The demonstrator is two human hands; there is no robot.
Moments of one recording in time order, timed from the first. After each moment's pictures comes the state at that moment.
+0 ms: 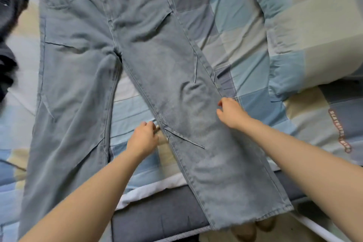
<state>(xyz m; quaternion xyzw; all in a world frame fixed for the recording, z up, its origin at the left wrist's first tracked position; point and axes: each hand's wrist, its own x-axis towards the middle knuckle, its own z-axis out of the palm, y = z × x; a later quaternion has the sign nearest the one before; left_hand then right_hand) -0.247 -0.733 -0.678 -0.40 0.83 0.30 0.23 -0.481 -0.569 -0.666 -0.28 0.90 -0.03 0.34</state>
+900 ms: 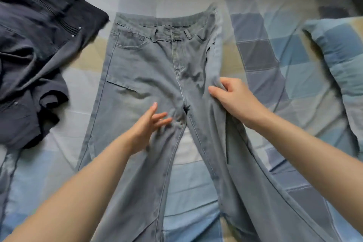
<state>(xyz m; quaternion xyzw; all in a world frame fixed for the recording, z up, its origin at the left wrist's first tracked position) -0.259 -1.034 -0.712 -0.45 0.44 0.77 0.07 -0.447 -0.911 -0.593 -0.37 0.81 -0.34 0.29</state>
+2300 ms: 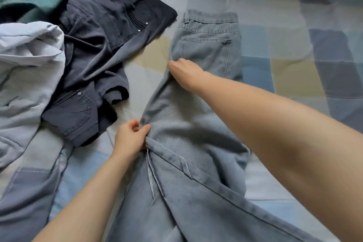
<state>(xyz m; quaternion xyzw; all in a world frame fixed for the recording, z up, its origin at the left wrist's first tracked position) -0.109 -1.145 -0.781 -0.63 0.54 0.53 -0.18 -0.333 -1.209 -0.712 -0.70 0.71 0.04 0.09</state>
